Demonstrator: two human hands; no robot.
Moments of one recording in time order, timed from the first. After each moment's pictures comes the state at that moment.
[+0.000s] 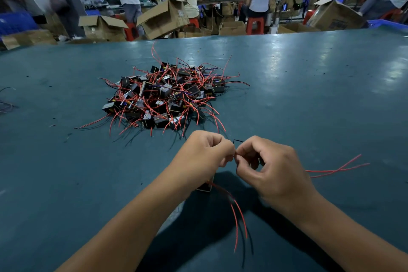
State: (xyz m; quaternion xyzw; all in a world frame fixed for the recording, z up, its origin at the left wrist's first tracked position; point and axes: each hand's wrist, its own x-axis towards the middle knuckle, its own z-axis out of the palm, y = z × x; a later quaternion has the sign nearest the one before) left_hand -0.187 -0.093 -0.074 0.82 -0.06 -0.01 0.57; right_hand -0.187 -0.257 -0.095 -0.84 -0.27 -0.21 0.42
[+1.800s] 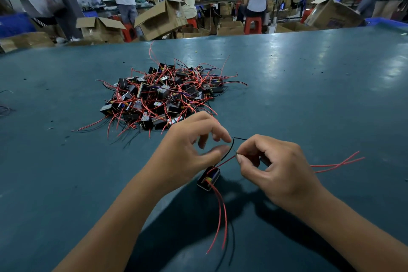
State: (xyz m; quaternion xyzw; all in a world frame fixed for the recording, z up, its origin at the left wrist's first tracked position) left_hand -0.188 -0.064 -0.061 0.86 -0.28 0.18 0.39; right_hand -0.184 -0.267 -0.090 -0.82 -0.32 -0.21 0.43
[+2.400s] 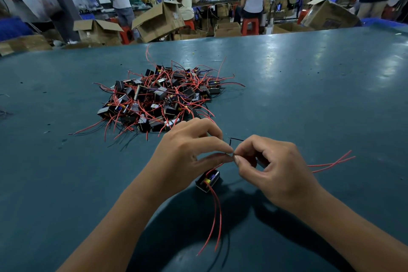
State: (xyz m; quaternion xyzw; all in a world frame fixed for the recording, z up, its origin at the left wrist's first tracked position) left_hand -0.184 -0.064 -0.066 0.86 -0.36 0.27 0.25; right_hand -0.184 -0.268 -0.088 -0.81 -0.32 -0.17 0.47
